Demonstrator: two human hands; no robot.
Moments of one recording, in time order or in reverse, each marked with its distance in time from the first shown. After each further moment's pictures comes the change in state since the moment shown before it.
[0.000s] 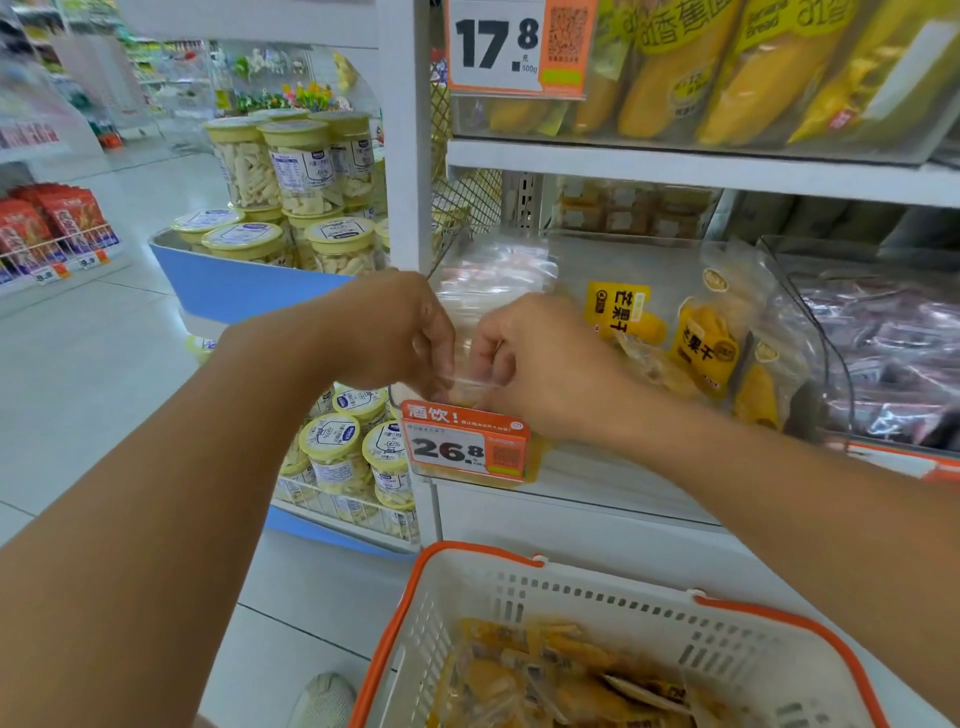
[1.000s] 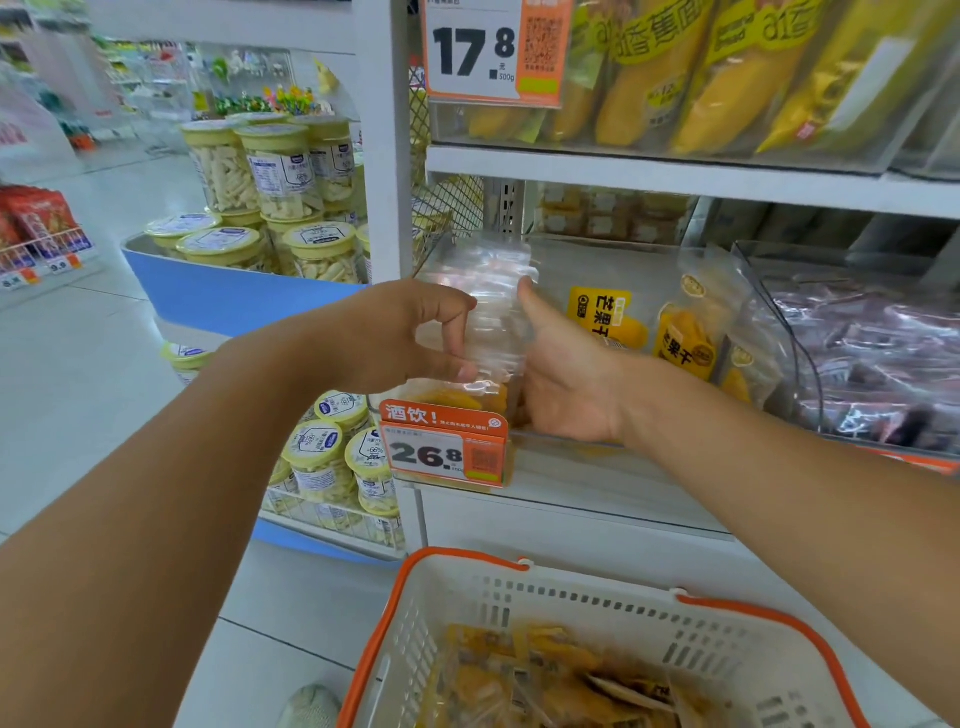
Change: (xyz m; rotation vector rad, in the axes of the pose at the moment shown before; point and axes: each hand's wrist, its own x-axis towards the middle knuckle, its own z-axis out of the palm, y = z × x) left_hand 0.004 0.006 0.008 -0.187 -0.004 0.027; right_hand 0.026 0.047 0.011 1.250 -0.311 0.653
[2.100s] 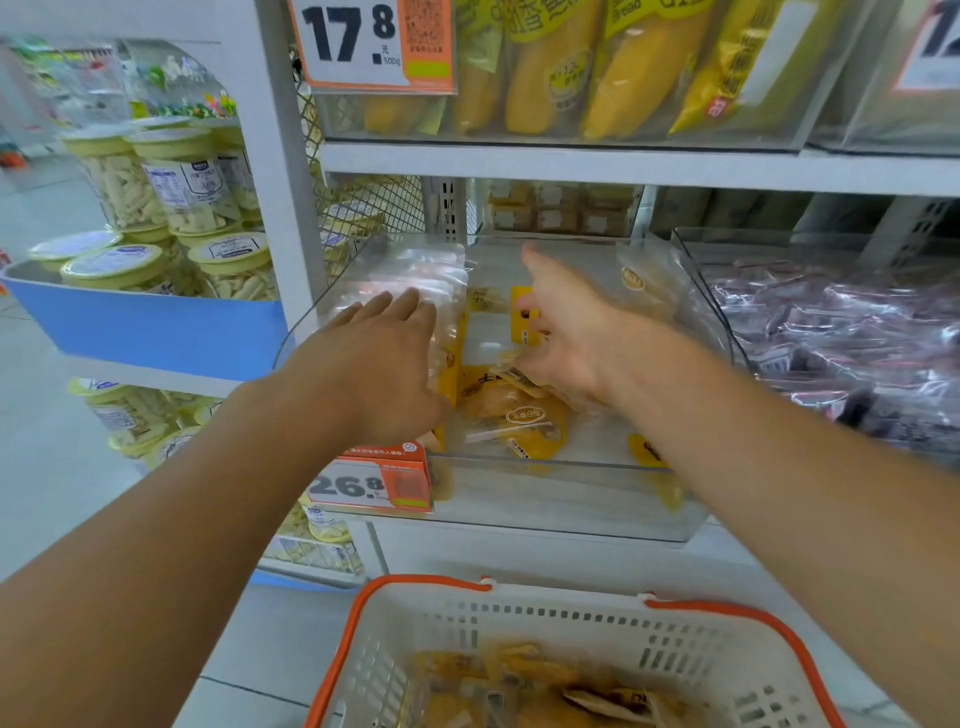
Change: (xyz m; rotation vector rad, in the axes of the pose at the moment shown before) left_hand 0.038 0.035 0.046 0.585 -0.013 -0.164; right_hand -0.012 -0.035 -0.052 0.000 0.465 -0.169
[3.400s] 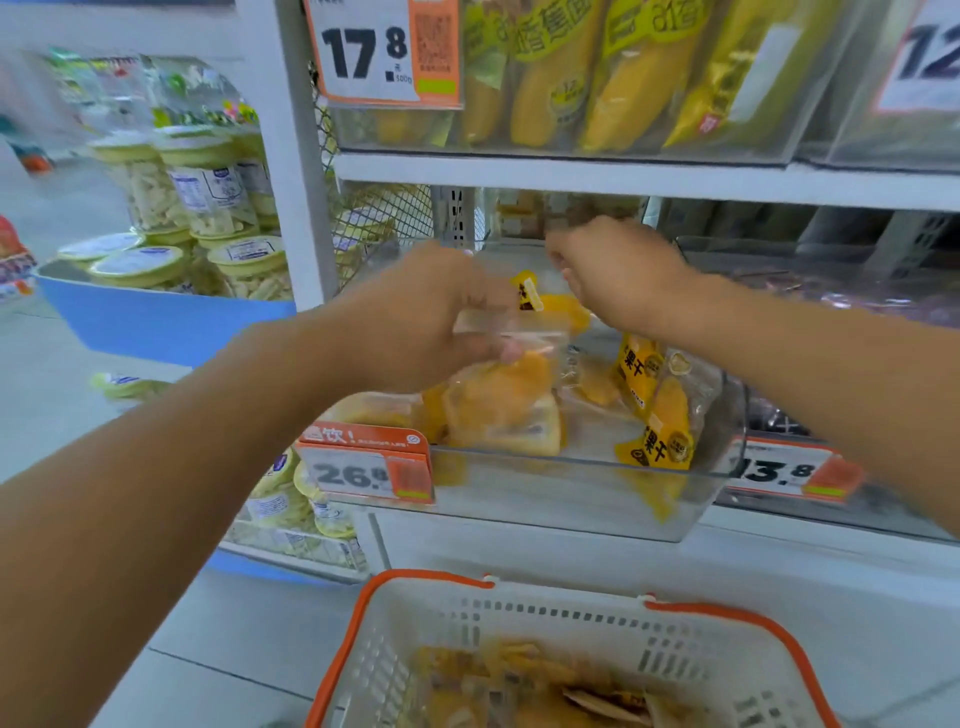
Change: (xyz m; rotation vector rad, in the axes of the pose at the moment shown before) left_hand 0.002 0.012 -0.037 -0.403 0.289 0.541; right_hand 0.034 -0.032 -0.062 -1.697 0.335 -0.999
